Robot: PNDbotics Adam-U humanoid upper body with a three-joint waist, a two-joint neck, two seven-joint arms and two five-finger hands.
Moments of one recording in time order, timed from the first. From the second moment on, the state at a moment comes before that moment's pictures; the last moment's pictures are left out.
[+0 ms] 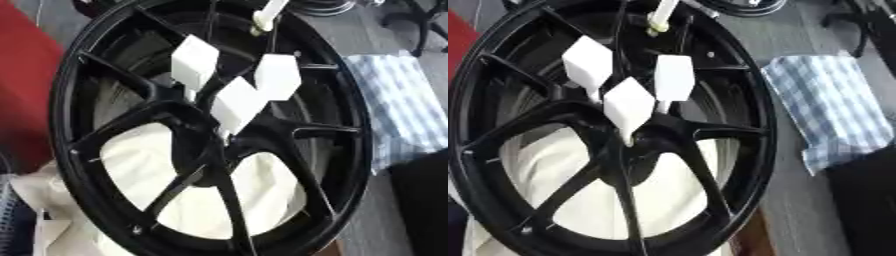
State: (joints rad) left arm -0.28 0.39 0.01 -1.98 0.02 0.08 0.23; right arm -0.68 -1.10 0.02 -1.81 -0.44 -0.05 0.52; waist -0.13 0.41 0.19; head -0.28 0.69
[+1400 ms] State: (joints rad) left arm -0.22 0.34 0.07 -1.98 0.01 0.09 0.30; right arm 0.27 -0.61 -0.40 -1.98 0.26 -0.20 0.10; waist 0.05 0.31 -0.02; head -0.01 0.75
